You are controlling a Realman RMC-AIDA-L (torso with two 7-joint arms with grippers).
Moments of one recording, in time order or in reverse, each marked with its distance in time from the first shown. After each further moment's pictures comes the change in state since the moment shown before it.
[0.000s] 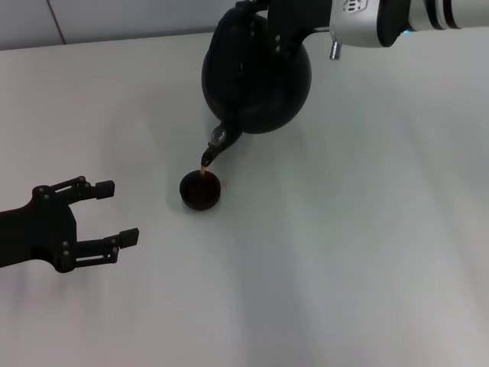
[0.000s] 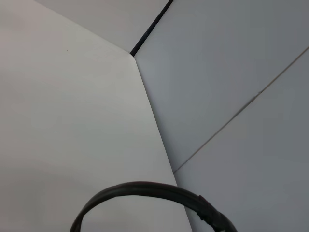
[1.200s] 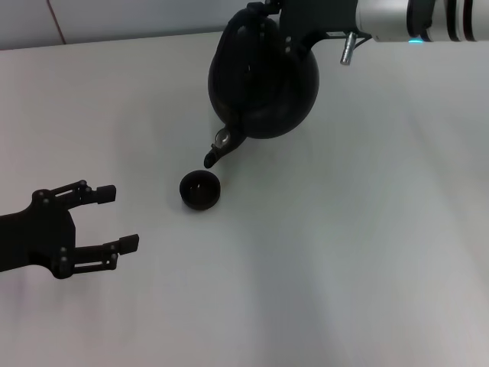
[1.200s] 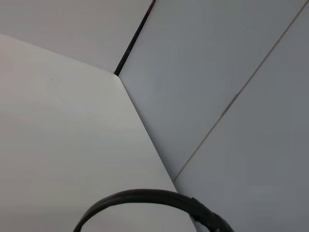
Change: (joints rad) left arm 0.004 0.005 0.000 0.002 0.000 0.033 0.000; right arm -0.024 0.001 0.071 0.052 0.093 -0.042 0.008
